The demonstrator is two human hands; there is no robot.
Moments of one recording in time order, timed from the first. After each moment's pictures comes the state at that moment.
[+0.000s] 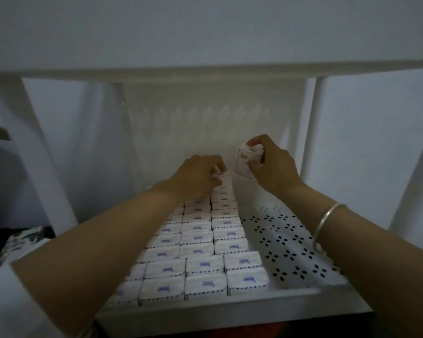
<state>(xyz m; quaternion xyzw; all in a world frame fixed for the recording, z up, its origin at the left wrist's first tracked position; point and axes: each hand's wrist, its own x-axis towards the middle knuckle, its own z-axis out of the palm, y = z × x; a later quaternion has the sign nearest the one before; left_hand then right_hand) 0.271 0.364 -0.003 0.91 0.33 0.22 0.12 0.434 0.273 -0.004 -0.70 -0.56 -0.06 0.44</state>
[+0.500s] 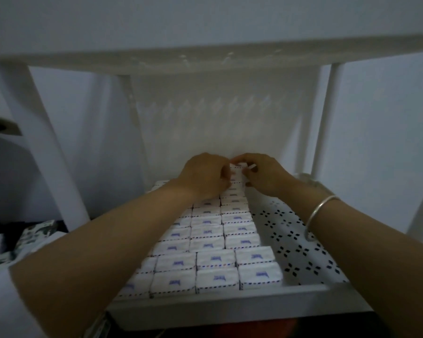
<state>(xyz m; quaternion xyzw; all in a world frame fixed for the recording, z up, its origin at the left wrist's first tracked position) 0.269 0.355 -0.010 0.92 0.34 0.21 0.01 0.434 0.312 -0.031 -0.67 -0.63 0.09 0.38</state>
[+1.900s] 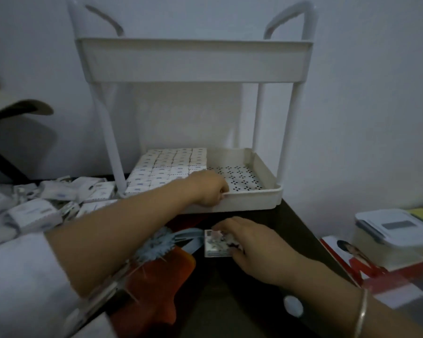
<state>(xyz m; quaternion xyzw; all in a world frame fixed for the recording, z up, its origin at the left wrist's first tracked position) 0.240 0.136 -0.010 0.97 0.24 -0.05 -0.04 0.303 -0.041 -0.051 -0.68 -0.71 0.05 0.16</state>
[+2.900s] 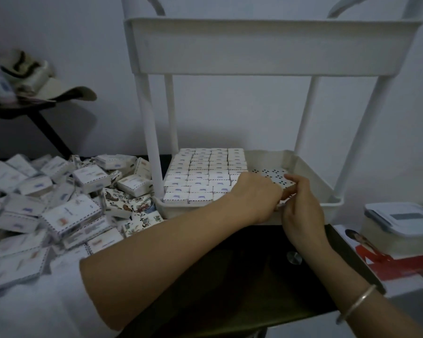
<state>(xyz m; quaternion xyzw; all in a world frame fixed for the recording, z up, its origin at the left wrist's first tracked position) 0.220 -0.008 -0.007 0.96 0.22 0.05 -0.17 0.305 -0.078 -0.067 -0.76 -0.45 -0.03 0.47</state>
